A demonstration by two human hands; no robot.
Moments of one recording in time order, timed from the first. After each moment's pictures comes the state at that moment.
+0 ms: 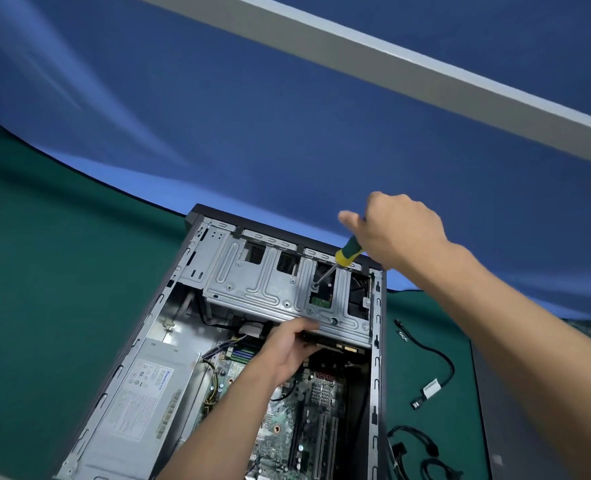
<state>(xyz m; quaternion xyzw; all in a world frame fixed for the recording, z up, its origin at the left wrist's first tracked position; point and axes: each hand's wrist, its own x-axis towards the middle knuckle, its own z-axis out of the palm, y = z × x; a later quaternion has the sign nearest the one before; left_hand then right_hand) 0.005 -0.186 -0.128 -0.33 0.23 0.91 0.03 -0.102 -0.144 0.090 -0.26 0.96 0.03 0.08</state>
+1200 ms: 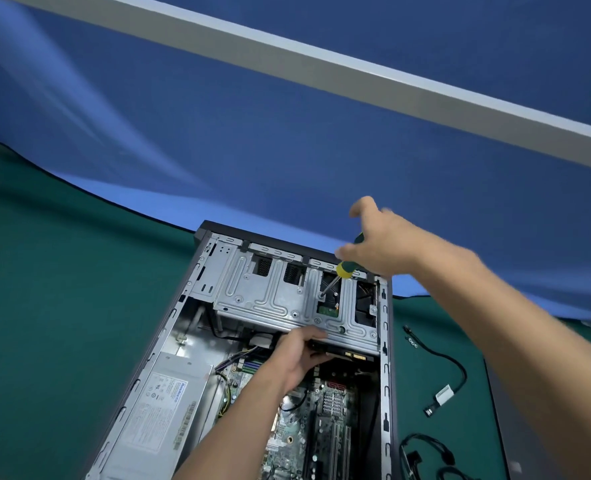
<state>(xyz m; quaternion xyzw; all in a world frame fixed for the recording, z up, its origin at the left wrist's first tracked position) 0.004 -0.189 -0.121 -0.33 0.29 0.90 0.06 -0.101 -0.146 0.096 -0.25 0.94 -0.04 0.24</state>
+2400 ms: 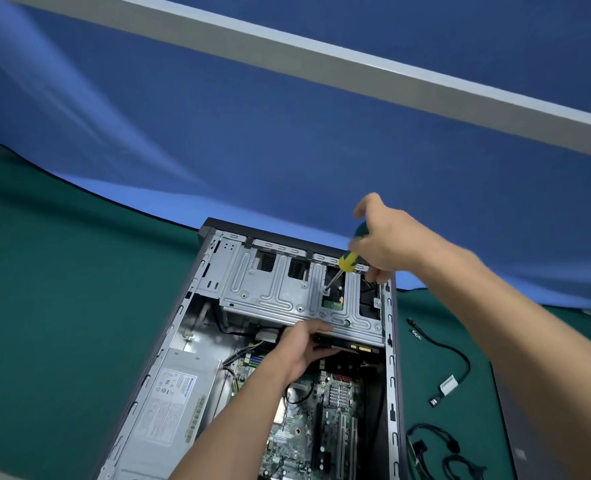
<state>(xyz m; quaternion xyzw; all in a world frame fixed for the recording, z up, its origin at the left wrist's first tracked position) 0.003 -0.195 -0.124 -0.33 0.31 0.89 0.08 -0.089 -0.145 0.092 -0.23 0.95 -0.08 0.21</state>
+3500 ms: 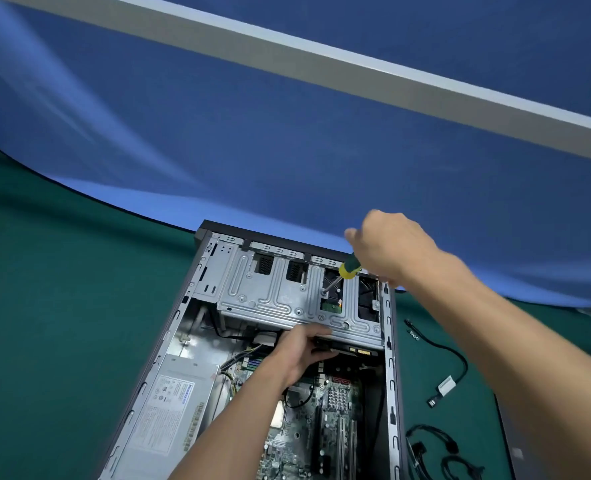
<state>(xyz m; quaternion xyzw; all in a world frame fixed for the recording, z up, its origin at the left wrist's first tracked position) 0.002 -0.197 -0.130 -0.31 0.31 0.89 0.08 -0.088 -0.153 0.095 -0.20 0.96 -0.01 0.18</state>
